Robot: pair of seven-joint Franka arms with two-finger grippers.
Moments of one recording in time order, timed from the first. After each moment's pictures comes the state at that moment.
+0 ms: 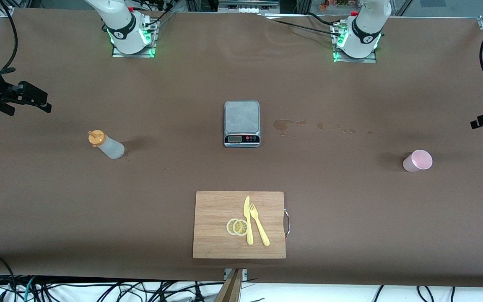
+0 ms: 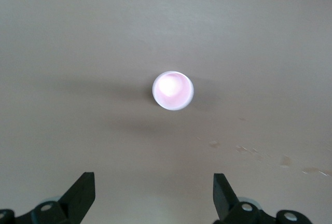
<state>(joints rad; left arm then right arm) 0.45 0.22 -0.10 -1.62 -0.01 1.68 0.19 0.06 0.07 -0.05 -1.52 0.04 1.59 -0.08</state>
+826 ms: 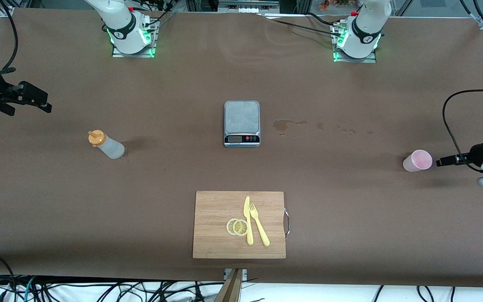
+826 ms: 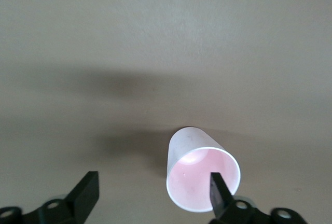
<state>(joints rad) 0.46 0.54 -0.12 -1.68 -0.01 2.04 0.21 0.06 0.07 -0.05 -1.52 0.04 1.59 -0.08</state>
